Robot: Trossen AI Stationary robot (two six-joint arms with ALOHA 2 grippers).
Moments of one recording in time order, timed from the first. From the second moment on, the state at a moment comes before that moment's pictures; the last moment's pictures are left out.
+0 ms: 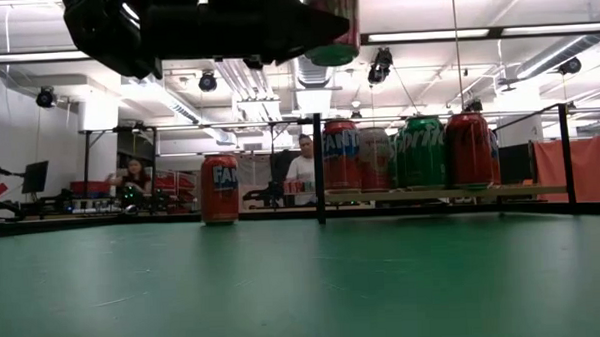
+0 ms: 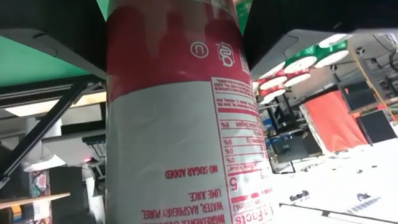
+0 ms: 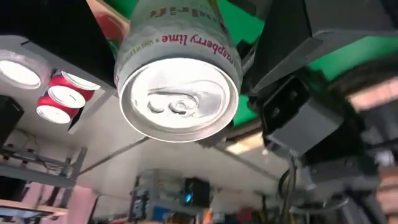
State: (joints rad) left arm -0.09 1.71 0.77 1.07 -0.29 0.29; right arm 0.41 1.57 1.39 -0.40 1.07 0.55
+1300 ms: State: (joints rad) left arm -0.09 1.71 0.77 1.06 -0.33 0.31; right arm 0.22 1.62 1.63 -0.83 0.65 0.38
